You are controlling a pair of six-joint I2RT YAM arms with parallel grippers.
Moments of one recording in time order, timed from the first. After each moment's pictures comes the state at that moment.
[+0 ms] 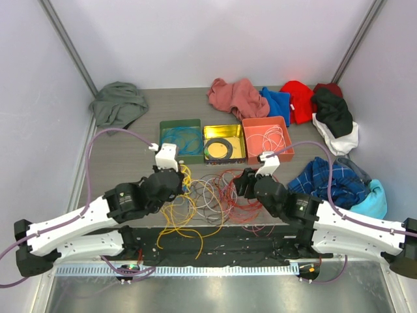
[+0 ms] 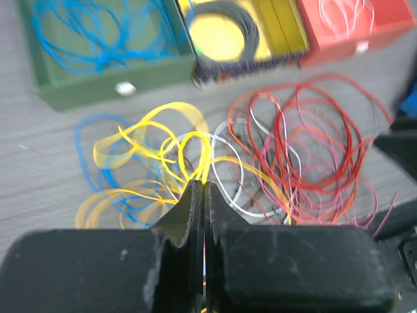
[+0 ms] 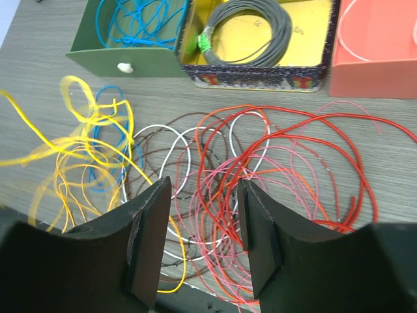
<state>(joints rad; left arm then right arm) -1.14 0.90 0.86 -0.59 -0.65 -0.65 1.11 0.82 0.59 -0.26 0.62 0.69</state>
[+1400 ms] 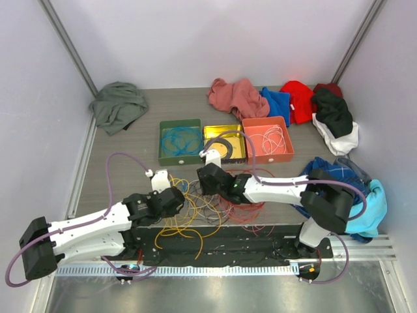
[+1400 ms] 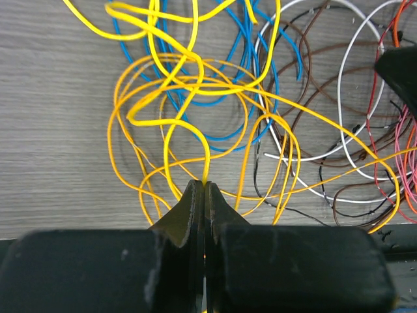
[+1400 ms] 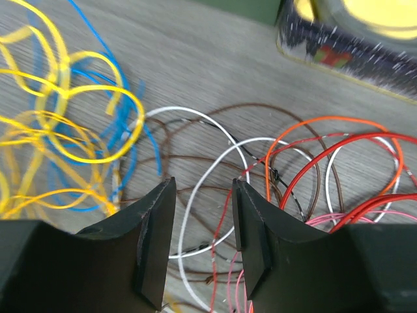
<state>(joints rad) -1.06 0.92 0.55 -0.70 -0.51 -1.08 1.07 1.60 0.91 -0.05 0.38 0.54</state>
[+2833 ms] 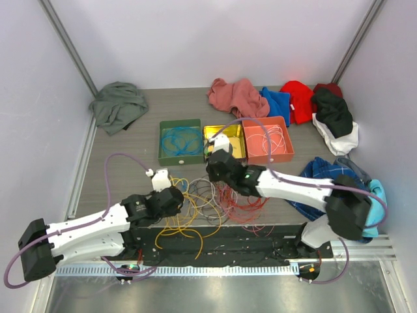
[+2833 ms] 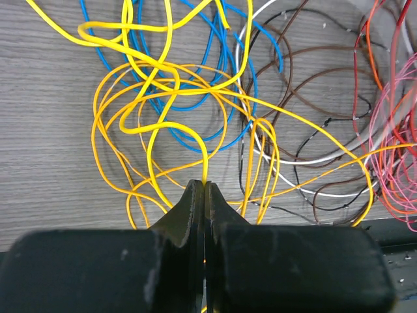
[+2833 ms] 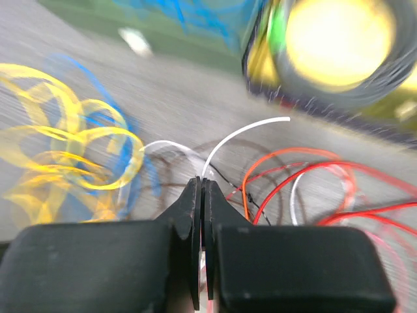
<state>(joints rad) -1.06 0.91 0.52 -0.63 -0.48 -1.07 1.00 1.58 0.95 -0.07 0.37 0.51</state>
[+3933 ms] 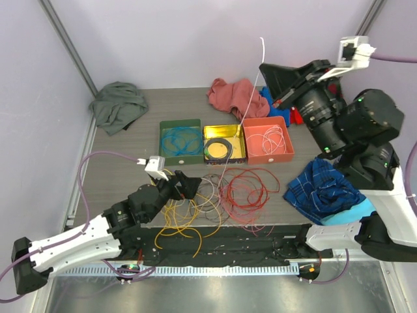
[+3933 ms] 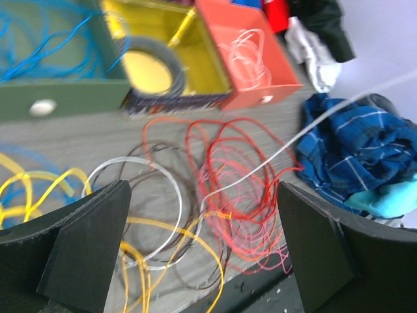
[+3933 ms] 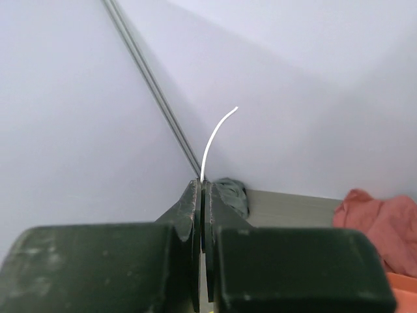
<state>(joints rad) -1.06 0.62 0.45 -0.07 -0.51 -0.70 1.01 1.20 1.95 -0.40 0.54 0.23</state>
